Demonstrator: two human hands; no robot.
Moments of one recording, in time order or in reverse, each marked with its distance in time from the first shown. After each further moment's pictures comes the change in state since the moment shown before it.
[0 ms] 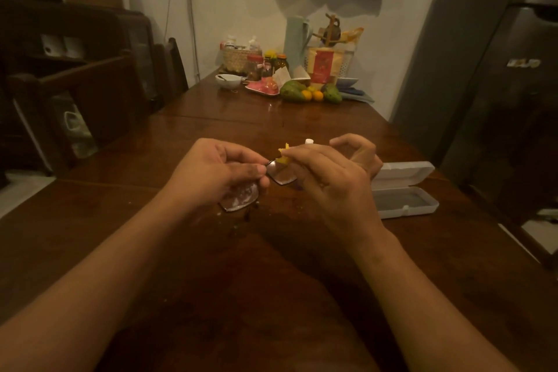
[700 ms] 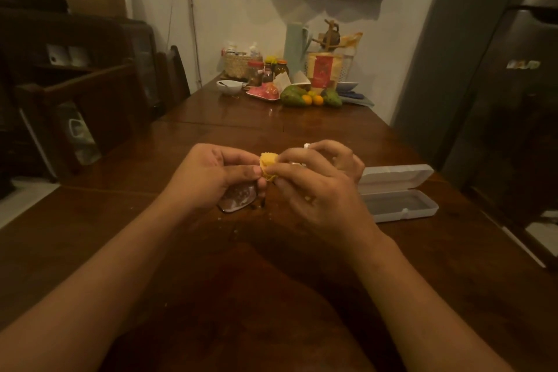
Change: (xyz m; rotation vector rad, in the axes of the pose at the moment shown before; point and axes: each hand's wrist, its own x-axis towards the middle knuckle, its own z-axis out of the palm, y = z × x) left_hand 0.004 -0.003 -0.004 -0.087 -0.033 0.036; right_hand -0.004 0.002 0.007 -0.015 -0.104 -0.053
